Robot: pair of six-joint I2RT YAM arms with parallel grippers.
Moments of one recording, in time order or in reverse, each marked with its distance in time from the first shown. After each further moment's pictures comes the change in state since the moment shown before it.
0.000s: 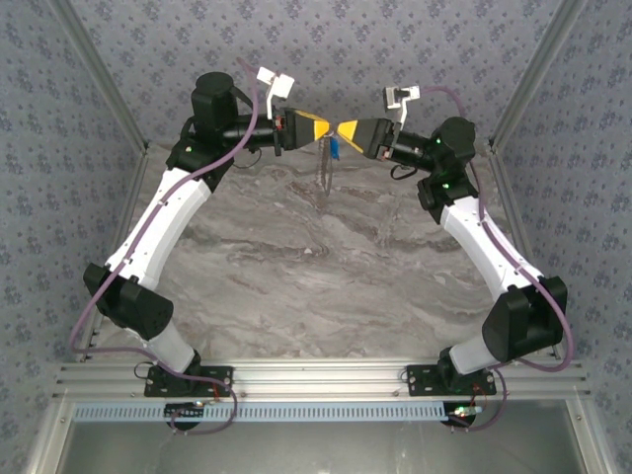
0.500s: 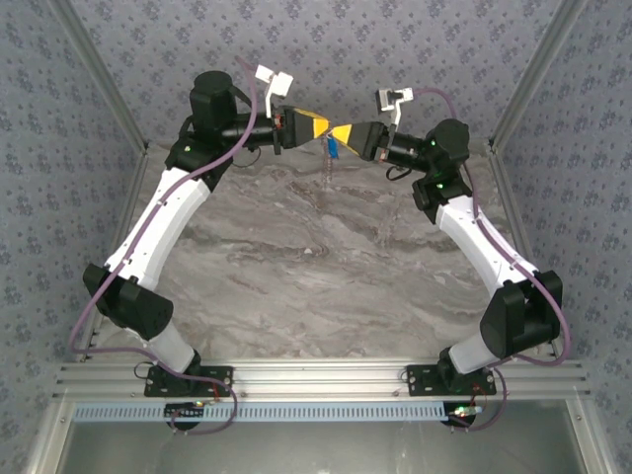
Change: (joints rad) left arm 0.001 0.000 0.010 0.001 -0.012 0.000; right arm 0.018 0.025 -0.007 0.061 -0.023 0.043
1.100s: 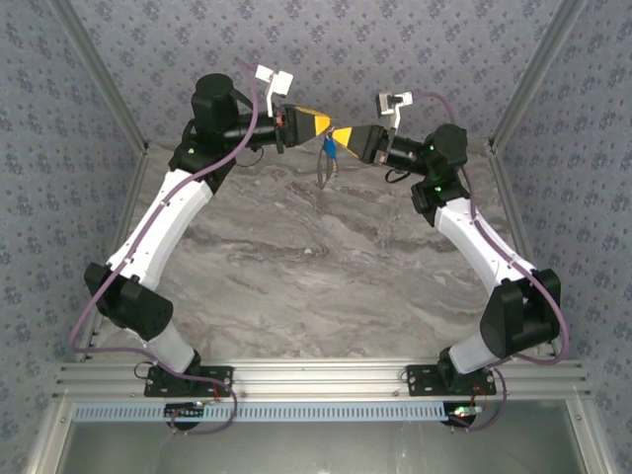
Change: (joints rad) left arm 0.000 -0.004 -0.045 0.091 -0.040 -0.061; right arm -0.001 0.003 -0.048 0.050 0.011 0.018
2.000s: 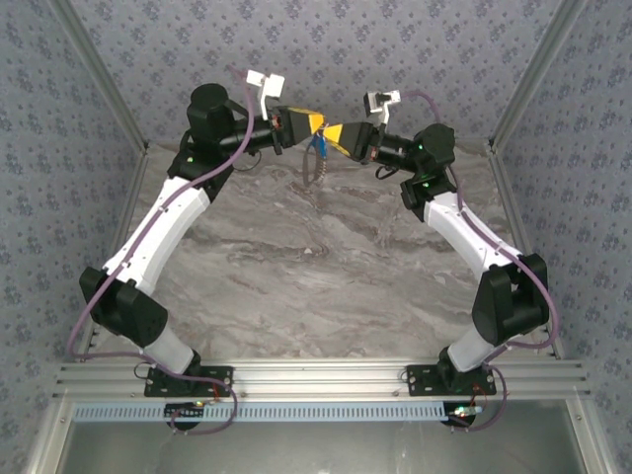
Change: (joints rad) left arm 0.008 -0.054 -0.121 0.121 -0.084 -0.031; right arm 0.028 0.085 0.042 0.109 0.008 0.131
